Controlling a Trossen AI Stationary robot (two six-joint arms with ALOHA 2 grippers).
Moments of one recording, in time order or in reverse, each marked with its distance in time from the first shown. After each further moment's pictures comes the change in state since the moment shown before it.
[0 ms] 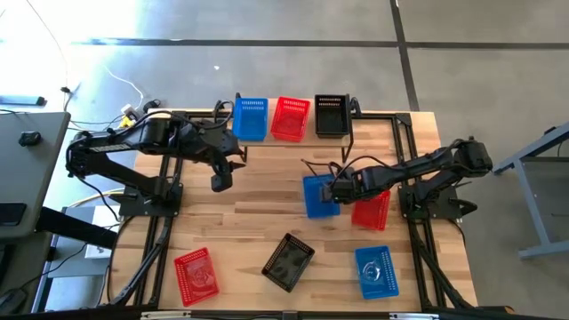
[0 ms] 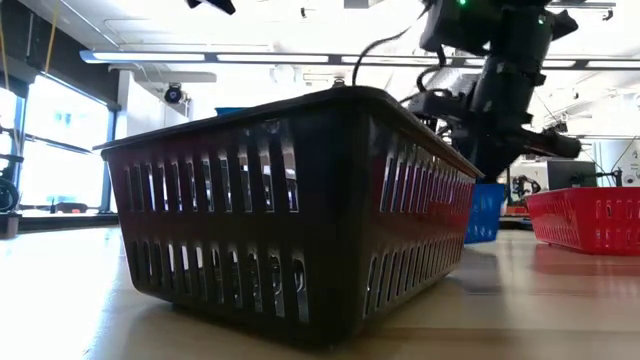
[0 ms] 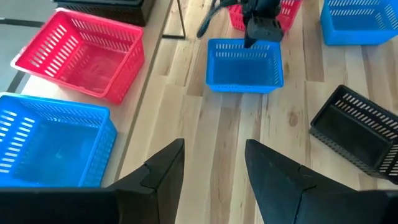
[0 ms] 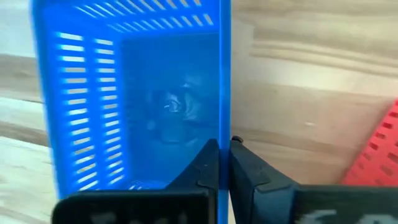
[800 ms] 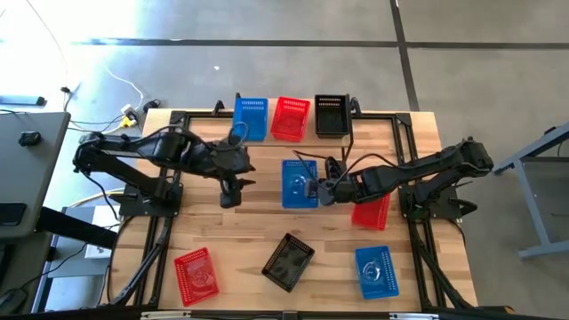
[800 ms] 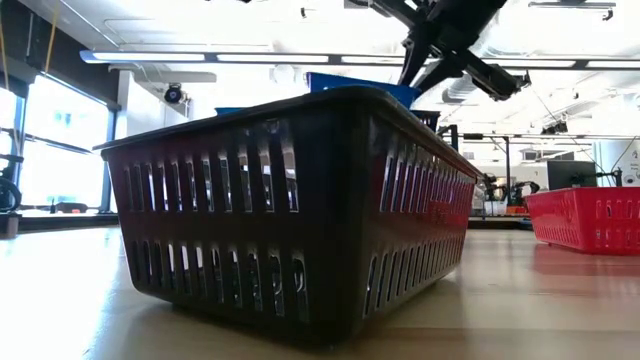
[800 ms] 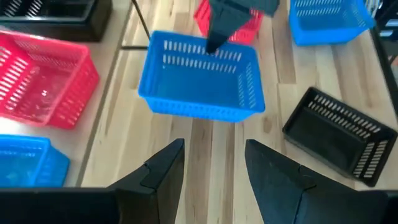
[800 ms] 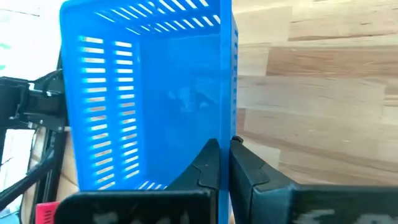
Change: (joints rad) left arm -0.146 0.085 0.002 0.080 -0.040 -0.041; right arm 0.103 -0.001 0.266 0.027 0.286 0.026
